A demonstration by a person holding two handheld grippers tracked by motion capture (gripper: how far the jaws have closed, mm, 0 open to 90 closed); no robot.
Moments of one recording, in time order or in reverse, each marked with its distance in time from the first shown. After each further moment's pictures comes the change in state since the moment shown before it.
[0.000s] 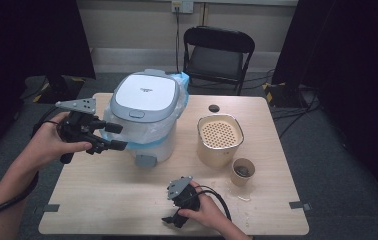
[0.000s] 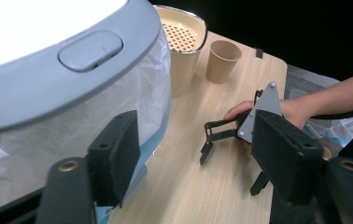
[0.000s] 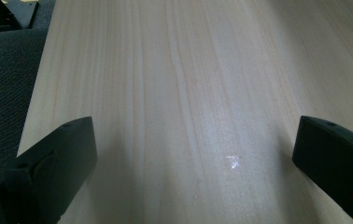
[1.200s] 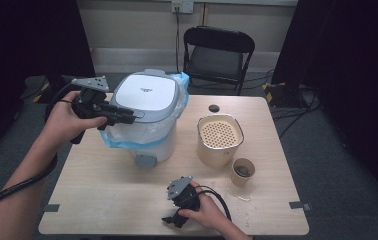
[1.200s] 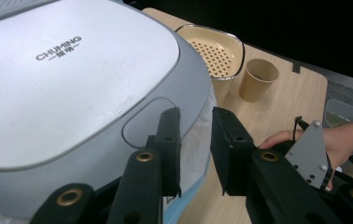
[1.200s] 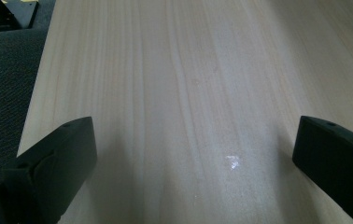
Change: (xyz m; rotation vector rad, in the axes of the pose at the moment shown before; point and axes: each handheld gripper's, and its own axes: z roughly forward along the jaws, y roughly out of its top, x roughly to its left) left arm 0.017 0.045 0.013 0.009 0.123 0.000; right arm 0.001 0.000 0.000 0.005 0.003 0.009
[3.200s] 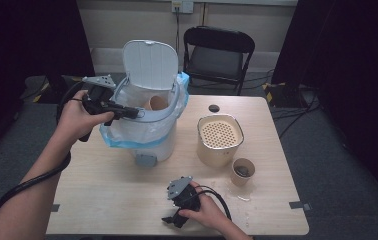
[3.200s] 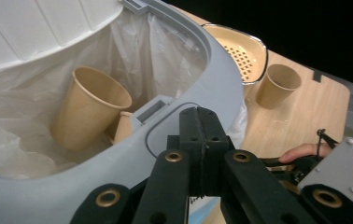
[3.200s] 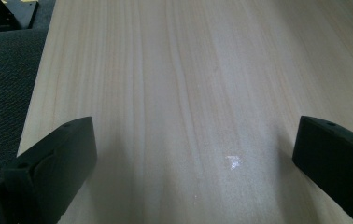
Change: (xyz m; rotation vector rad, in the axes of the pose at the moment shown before) left arm 0.012 -0.002 0.017 0.009 0.037 -0.065; right arm 0.000 0.000 0.000 0.000 0.001 0.001
